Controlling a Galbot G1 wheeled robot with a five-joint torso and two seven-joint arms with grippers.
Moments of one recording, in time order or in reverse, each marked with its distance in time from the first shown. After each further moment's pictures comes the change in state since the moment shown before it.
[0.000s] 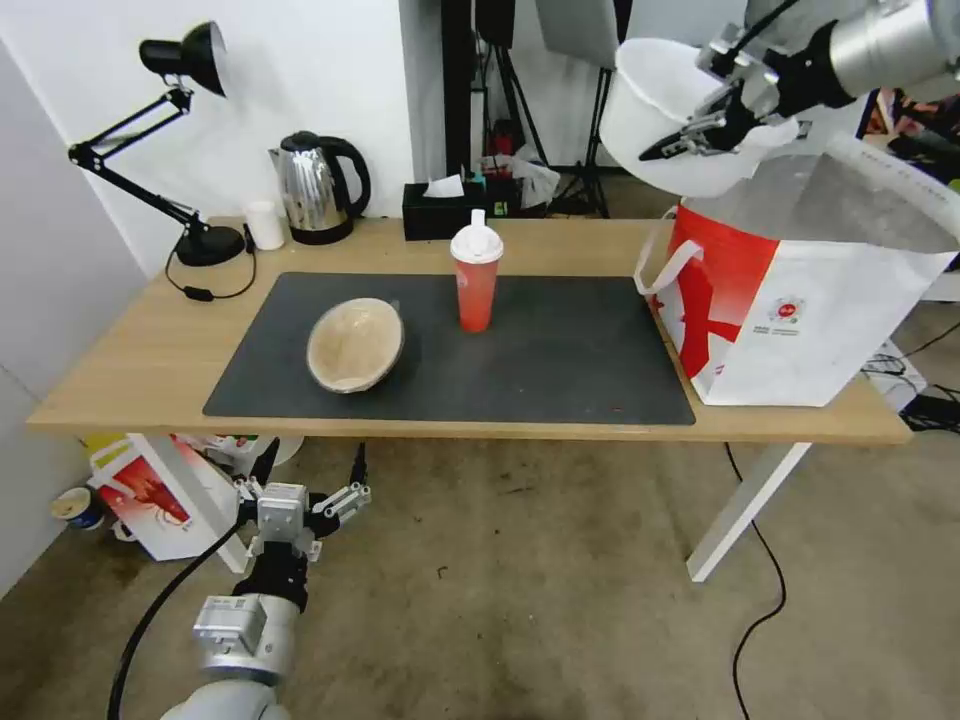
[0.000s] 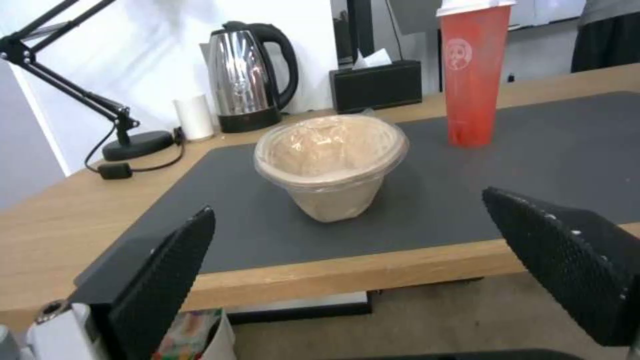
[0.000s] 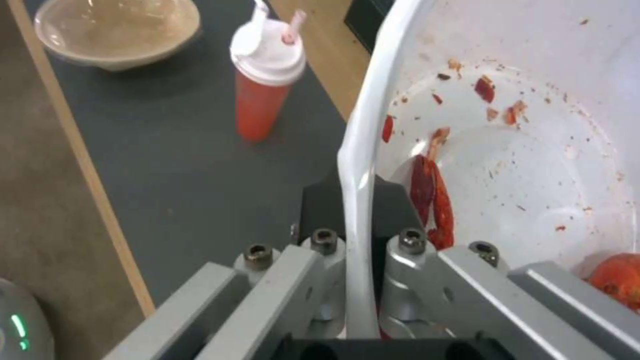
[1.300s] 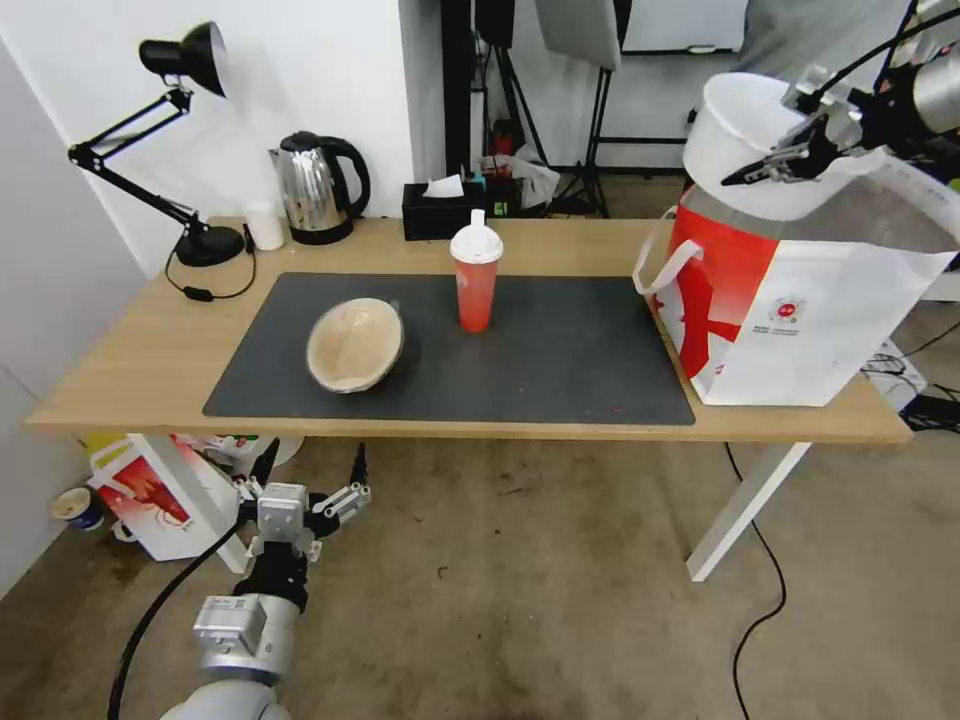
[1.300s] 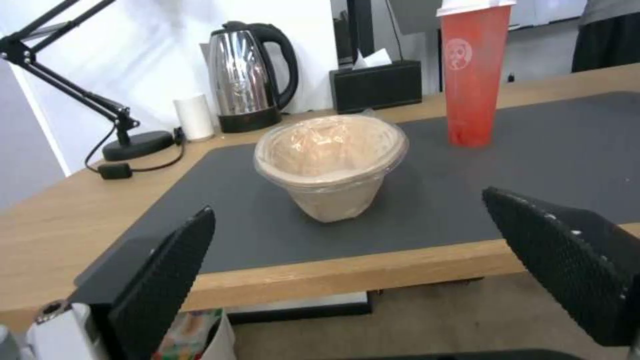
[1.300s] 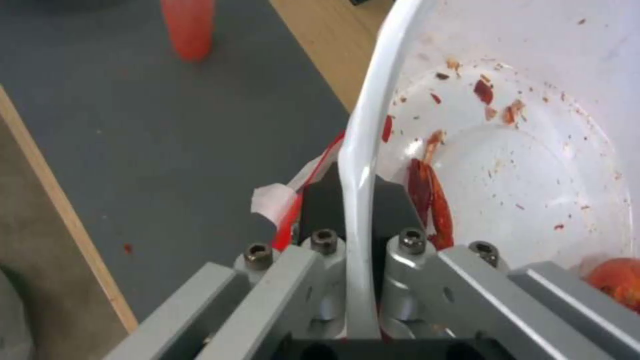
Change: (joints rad) left arm 0.000 0.000 0.000 0.000 0.000 0.000 0.000; right arm -0.132 -0.107 0.070 -0.142 -0.229 0.065 -0.148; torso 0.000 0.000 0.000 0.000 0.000
